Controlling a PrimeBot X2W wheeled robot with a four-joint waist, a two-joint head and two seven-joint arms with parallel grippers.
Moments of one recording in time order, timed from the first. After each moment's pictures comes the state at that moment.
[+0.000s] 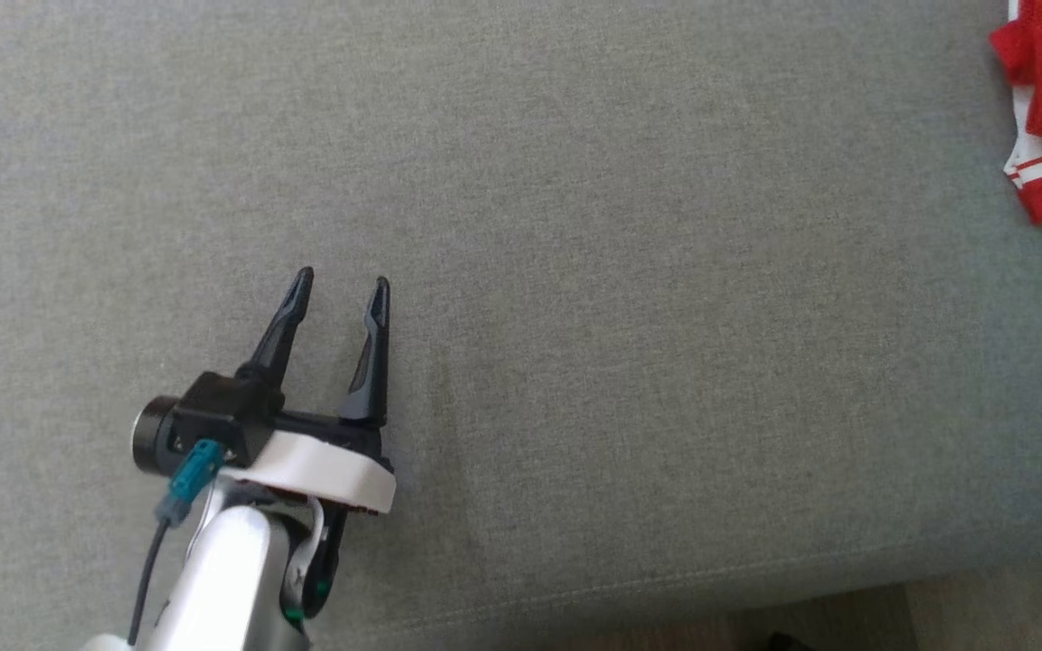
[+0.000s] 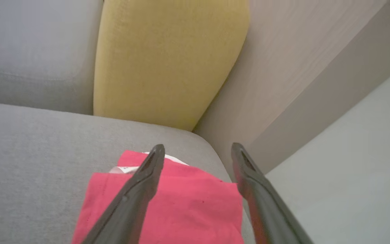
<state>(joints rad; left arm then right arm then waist) -0.18 0.05 -0.27 0.15 -0.17 -0.02 -0.25 -0.87 -0.36 -0.27 0.59 -0.27 0.12 0.18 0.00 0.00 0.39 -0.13</state>
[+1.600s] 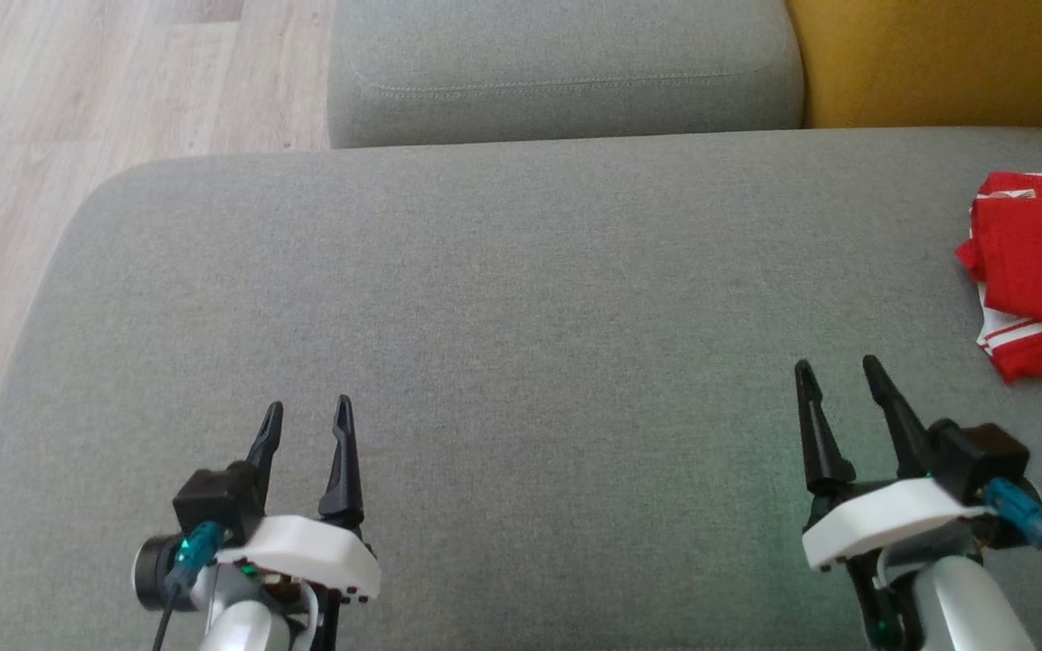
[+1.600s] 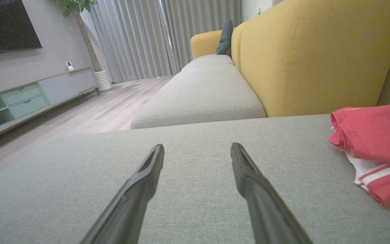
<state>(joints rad) -0.04 0.05 -0.26 0.28 -0.26 0.12 -0.25 -0.07 -0.05 0.06 0.27 0.18 0.12 -0.13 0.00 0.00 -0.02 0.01</state>
